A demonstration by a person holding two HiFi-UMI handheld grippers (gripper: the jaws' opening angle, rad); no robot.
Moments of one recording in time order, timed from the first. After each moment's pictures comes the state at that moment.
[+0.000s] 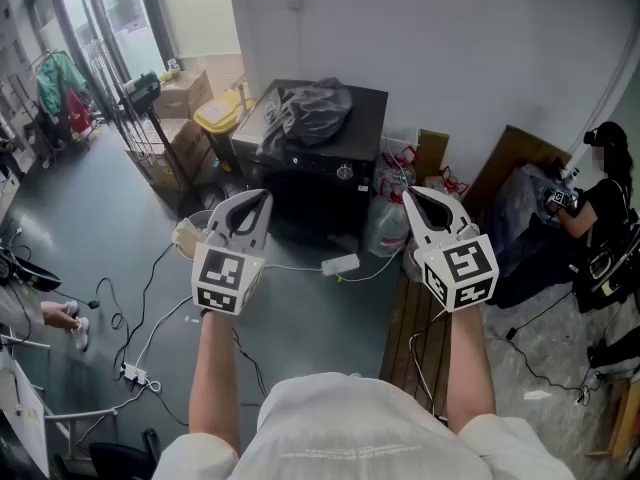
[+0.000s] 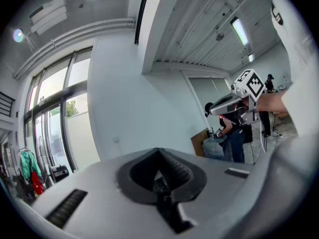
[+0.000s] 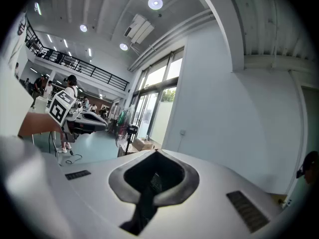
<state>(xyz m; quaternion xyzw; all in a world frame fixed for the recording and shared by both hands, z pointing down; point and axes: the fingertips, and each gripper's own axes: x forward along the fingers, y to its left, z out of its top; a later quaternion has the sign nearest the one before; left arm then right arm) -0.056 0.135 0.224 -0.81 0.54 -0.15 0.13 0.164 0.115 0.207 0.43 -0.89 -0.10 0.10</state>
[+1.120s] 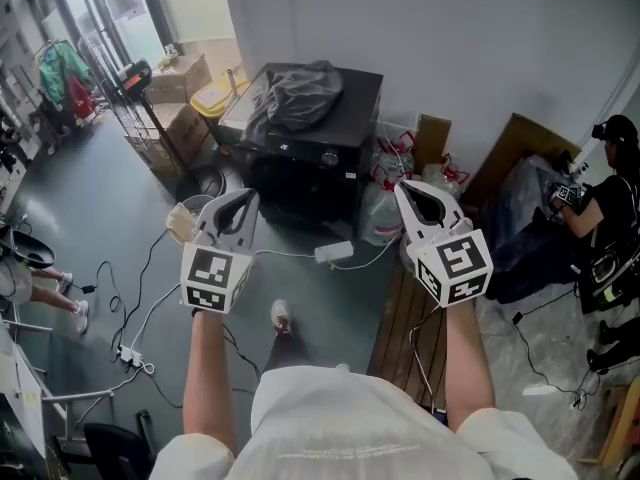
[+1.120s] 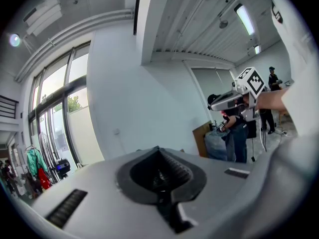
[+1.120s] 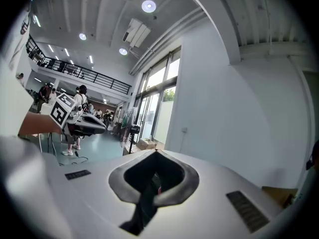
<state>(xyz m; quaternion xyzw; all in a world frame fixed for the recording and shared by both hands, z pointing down) -0.003 0.116 0.260 -0.79 0.57 -0.18 0.11 0.224 0.081 0.241 0.40 -0.91 -0.08 0.09</state>
